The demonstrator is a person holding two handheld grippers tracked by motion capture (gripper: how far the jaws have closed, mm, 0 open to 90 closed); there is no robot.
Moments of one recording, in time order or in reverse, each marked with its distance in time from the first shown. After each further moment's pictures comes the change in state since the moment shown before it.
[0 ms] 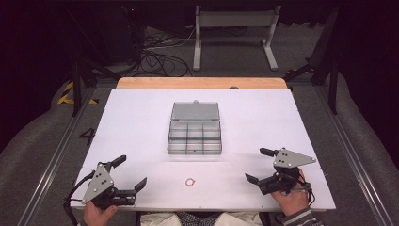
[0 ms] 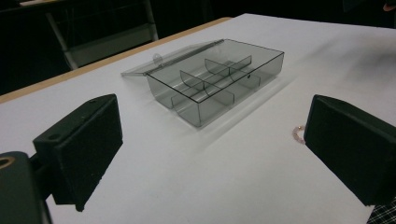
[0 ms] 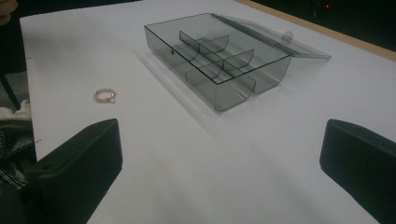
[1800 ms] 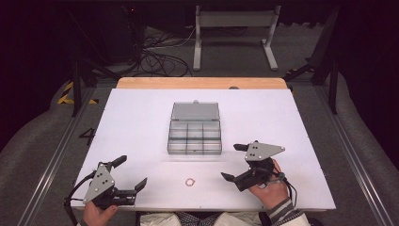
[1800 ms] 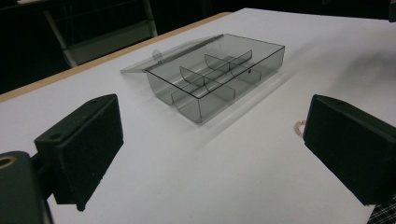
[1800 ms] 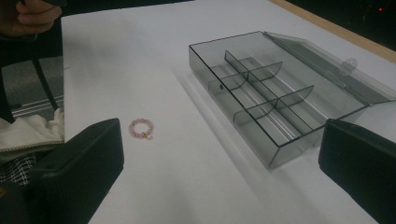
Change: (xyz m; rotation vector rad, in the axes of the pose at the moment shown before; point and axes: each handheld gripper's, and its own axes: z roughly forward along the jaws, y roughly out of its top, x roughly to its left) left arm 0.000 -0.001 0.001 0.020 0.001 0.019; right arm 0.027 0.047 0.050 0.045 0.129 -0.080
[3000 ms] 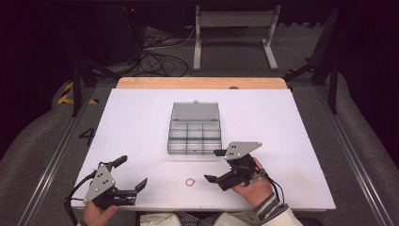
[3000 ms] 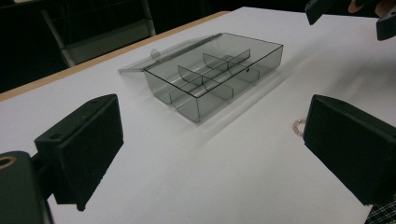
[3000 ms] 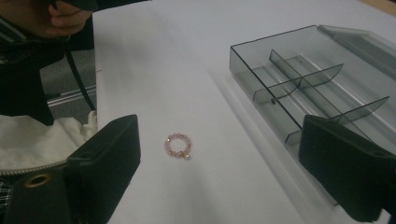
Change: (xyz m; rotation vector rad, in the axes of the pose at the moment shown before) left arm -0.001 0.000 0.001 0.005 -0.011 -0.007; right arm 0.017 0.022 0.037 0.076 0.123 0.022
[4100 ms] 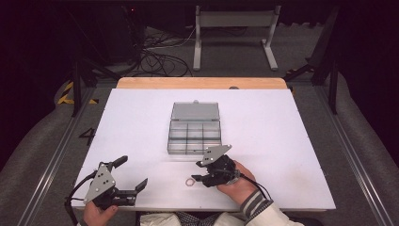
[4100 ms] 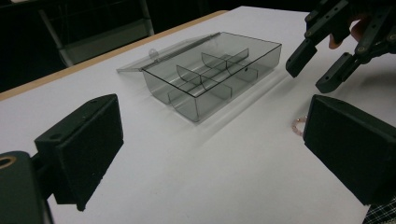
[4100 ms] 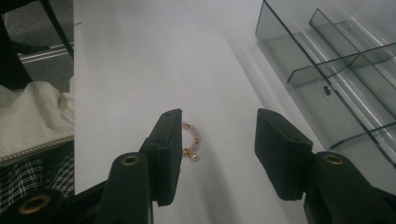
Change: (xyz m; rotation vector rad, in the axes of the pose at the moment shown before) left arm 0.000 0.000 0.000 0.001 -0.007 0.002; right arm 0.010 0.005 0.055 0.182 0.011 -0.068
